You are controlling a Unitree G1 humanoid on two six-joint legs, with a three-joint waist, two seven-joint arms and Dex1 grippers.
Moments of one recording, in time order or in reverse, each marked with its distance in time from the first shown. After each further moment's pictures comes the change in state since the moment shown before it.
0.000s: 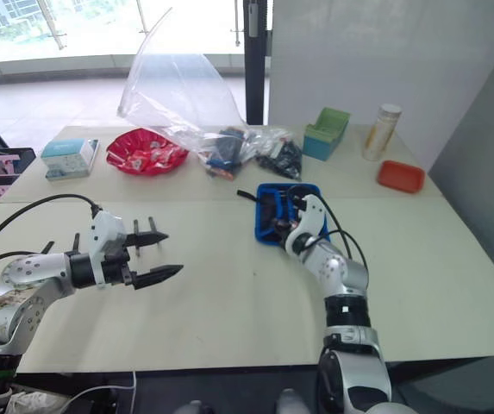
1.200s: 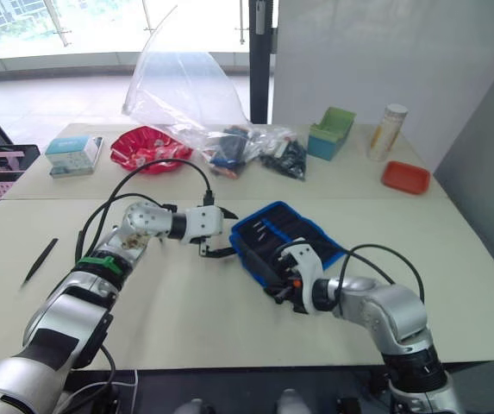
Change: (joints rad) left arm -0.748 -0.370 -0.435 1.135 0.639 -0.891 -0.103; right arm 0.328 -0.414 0.328 -0.727 0.099 0.515 0.318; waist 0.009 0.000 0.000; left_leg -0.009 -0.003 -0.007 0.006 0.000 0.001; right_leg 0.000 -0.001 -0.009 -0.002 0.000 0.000
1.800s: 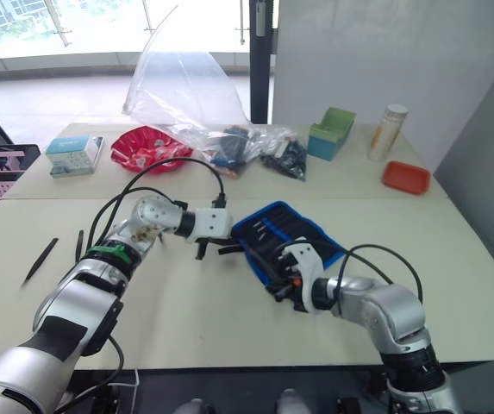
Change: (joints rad) left arm -0.079 -0.021 -0.007 0.093 0.042 -0.059 -0.088; right arm -0.013 0.023 0.001 0.023 -0.013 -0.004 -0.039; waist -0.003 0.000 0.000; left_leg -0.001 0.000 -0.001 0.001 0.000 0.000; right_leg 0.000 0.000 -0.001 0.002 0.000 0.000
